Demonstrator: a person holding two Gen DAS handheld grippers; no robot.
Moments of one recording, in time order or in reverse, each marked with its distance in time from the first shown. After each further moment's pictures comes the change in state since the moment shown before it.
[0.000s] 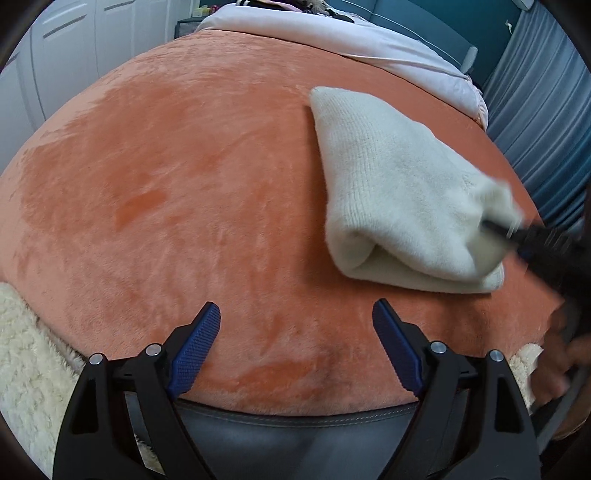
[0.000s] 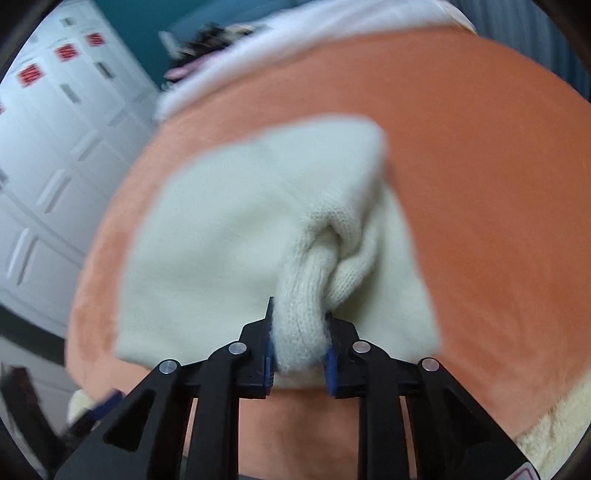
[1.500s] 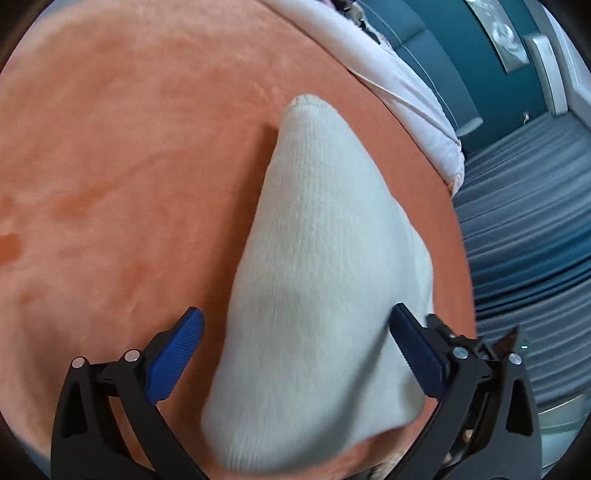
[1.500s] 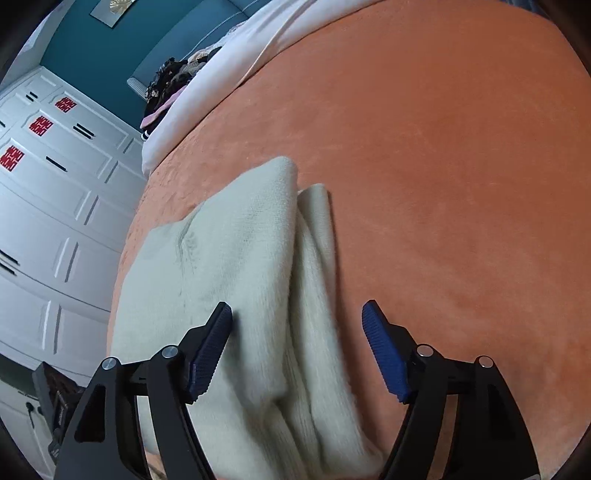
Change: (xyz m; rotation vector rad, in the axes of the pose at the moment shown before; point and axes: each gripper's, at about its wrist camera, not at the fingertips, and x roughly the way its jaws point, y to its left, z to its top) left arm 0.085 -0.017 0.102 -0.357 0.084 -0.351; right arm 0.082 -0.144 0.018 0.410 0.122 0.090
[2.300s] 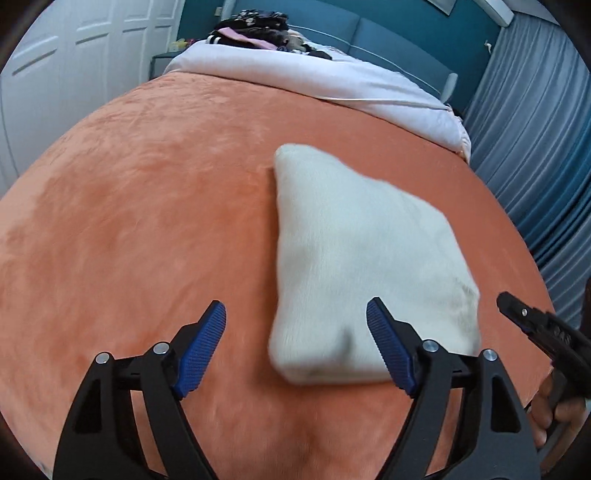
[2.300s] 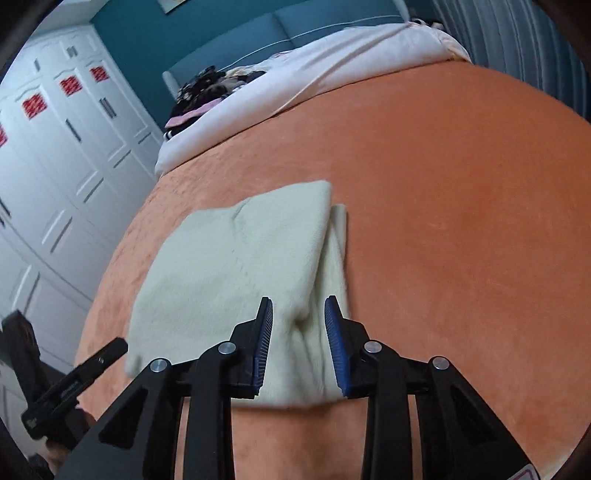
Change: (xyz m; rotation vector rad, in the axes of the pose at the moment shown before) left arm -0.032 -0.035 0.006 0.426 -0.186 0.257; right arm -0.051 0.076 -0.025 -0.319 -0.179 -0.133
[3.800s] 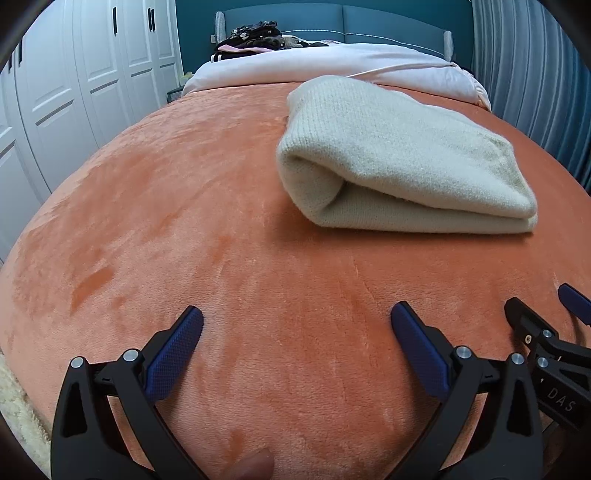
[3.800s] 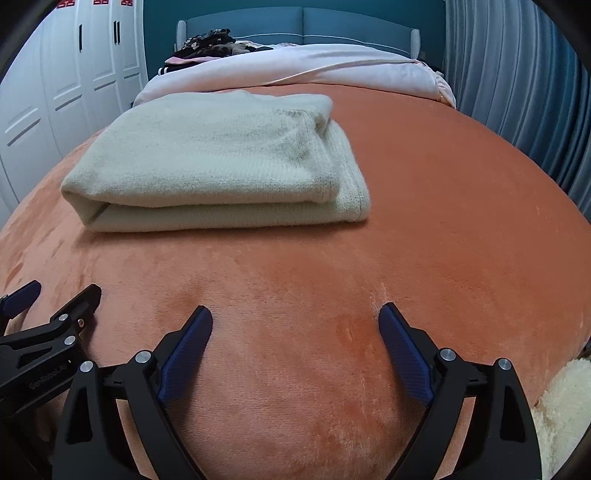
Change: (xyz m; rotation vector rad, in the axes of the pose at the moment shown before) left arm 0.013 -0.017 -0.115 0.209 -0.066 0.254; right arm 0.019 0.027 -0.136 -0.175 -0.055 -0.316
